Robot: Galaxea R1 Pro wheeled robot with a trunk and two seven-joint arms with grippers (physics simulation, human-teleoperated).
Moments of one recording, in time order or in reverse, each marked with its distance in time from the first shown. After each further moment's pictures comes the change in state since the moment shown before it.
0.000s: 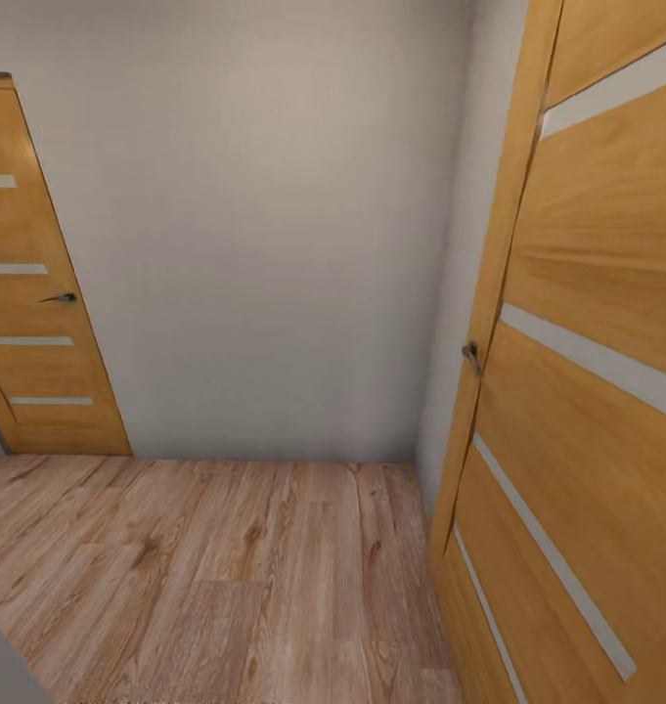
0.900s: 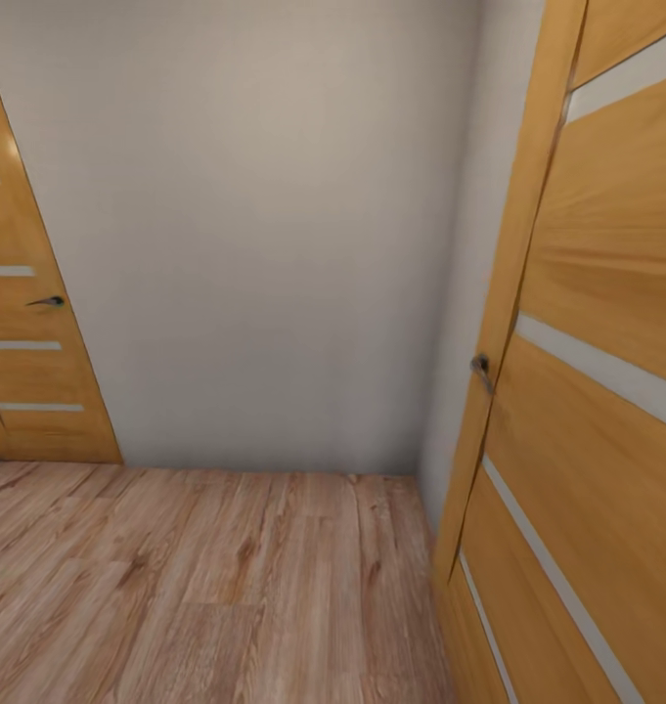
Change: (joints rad) left arm 0.000 0.001 0.000 0.000 0.000 0.000 0.000; right arm 0.000 0.000 0.000 0.000 0.000 0.000 0.000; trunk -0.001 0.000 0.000
